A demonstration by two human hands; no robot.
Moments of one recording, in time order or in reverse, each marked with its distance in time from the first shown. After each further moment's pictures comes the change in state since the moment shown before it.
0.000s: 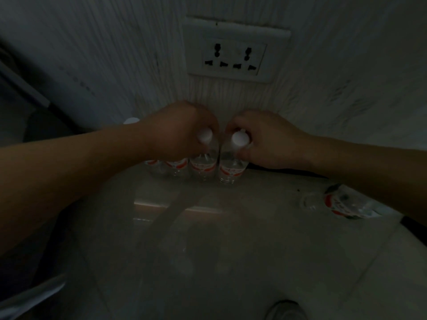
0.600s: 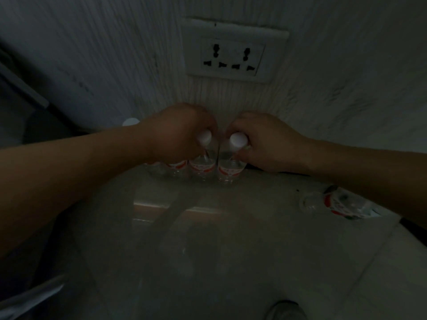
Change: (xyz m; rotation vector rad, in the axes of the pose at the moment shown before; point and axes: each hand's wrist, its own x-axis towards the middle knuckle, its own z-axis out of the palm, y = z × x) left_hand 0.000 -0.005 0.004 0.052 -0.027 0.019; right_hand -0.001 -0.001 0.004 -0.050 -0.019 -0.033
